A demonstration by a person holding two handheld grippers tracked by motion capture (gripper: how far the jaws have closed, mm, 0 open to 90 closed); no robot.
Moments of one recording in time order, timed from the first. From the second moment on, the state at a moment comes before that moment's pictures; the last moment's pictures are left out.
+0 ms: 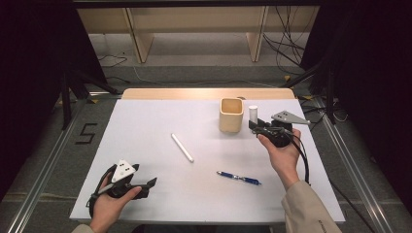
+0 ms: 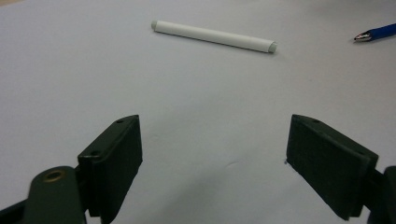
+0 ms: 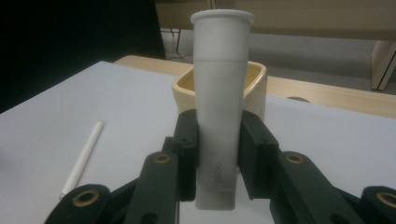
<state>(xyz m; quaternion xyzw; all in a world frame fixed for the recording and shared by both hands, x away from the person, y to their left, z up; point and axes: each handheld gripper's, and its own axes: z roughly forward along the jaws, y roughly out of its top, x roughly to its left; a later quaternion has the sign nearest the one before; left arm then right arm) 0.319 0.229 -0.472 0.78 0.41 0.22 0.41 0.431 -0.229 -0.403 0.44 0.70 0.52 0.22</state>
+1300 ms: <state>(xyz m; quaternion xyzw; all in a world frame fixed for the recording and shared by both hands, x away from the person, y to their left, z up) 0.319 0.228 -0.472 0.79 0.41 0.22 0.41 0.454 -0.206 -0.384 0.43 0.68 0.53 0.25</state>
